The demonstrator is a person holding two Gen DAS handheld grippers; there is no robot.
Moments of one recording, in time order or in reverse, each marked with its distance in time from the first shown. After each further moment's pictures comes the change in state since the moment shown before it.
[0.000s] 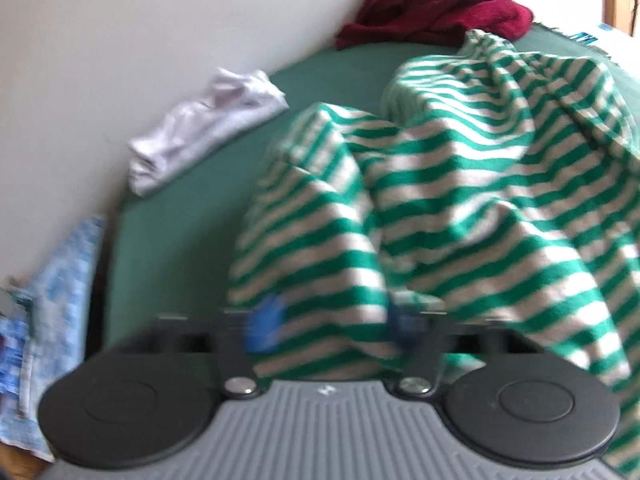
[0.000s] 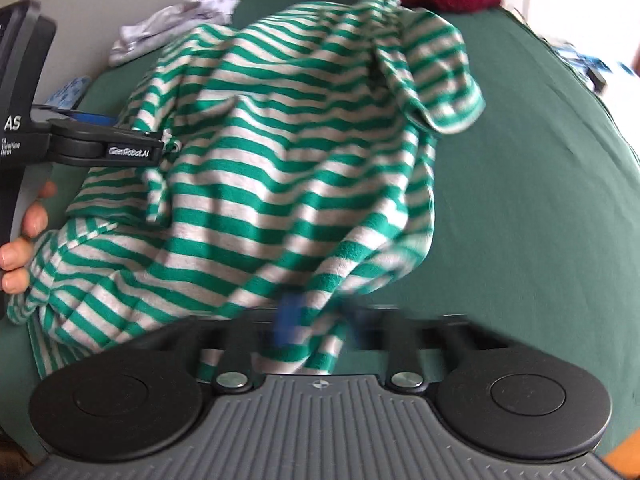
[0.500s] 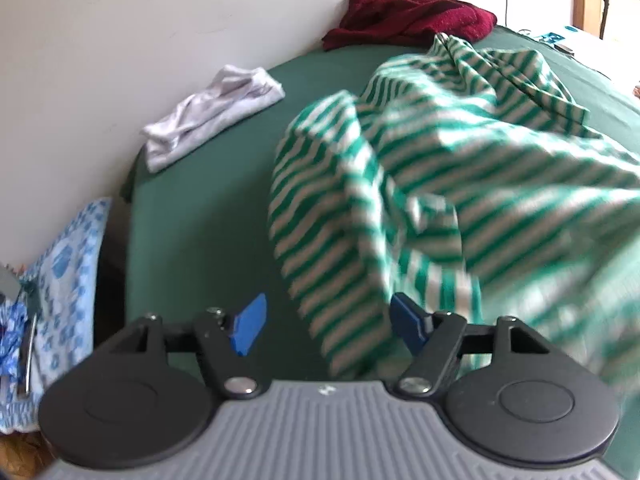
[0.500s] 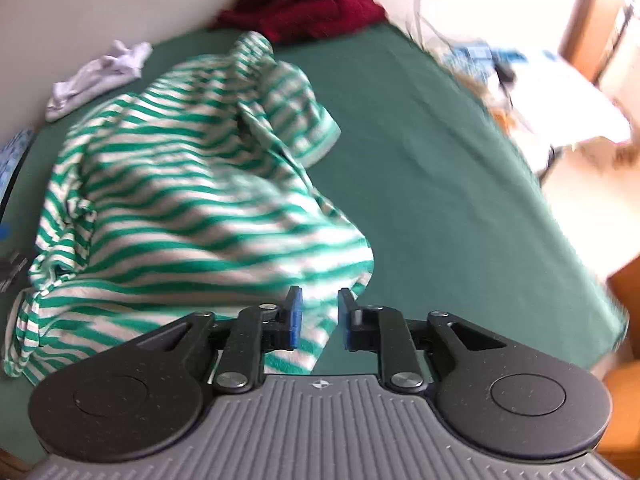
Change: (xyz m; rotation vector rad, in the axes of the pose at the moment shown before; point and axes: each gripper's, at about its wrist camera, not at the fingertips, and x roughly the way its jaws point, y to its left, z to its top) left arm -0.075 0.024 -0.067 0.032 -0.027 -0.042; right arm -0.056 -0.096 -0.002 0.150 -0.023 -0.142
